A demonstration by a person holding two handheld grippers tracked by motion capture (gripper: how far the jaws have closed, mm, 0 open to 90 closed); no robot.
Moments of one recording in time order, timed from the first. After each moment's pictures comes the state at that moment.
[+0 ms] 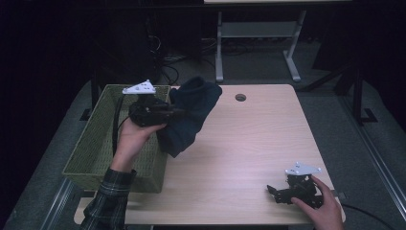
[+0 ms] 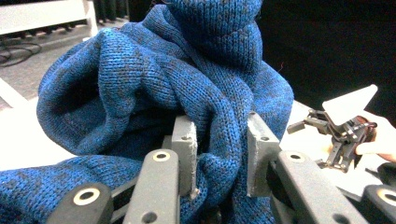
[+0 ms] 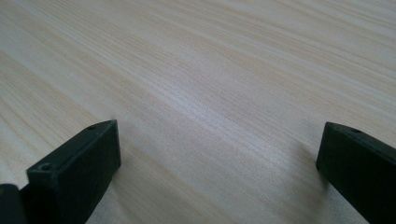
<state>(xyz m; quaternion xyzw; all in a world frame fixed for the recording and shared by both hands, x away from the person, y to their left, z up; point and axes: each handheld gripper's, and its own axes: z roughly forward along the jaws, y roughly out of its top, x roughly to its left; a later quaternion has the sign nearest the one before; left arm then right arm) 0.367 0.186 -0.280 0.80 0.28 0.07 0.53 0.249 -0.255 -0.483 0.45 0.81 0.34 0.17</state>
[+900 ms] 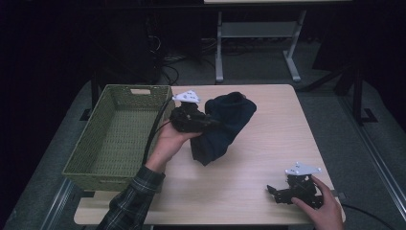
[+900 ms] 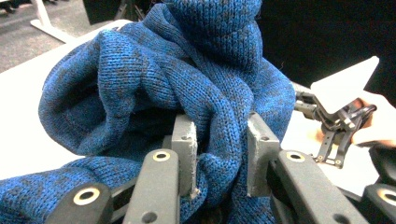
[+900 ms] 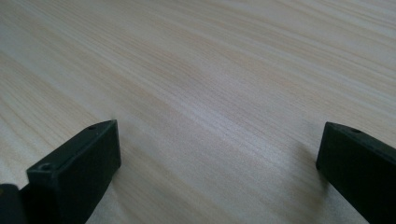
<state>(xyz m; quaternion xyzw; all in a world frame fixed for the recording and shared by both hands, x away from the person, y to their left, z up) 0.378 0.099 -0.316 0.84 0.23 0.02 0.50 0.249 -0.255 -0.483 0.45 0.81 0.34 0.17</state>
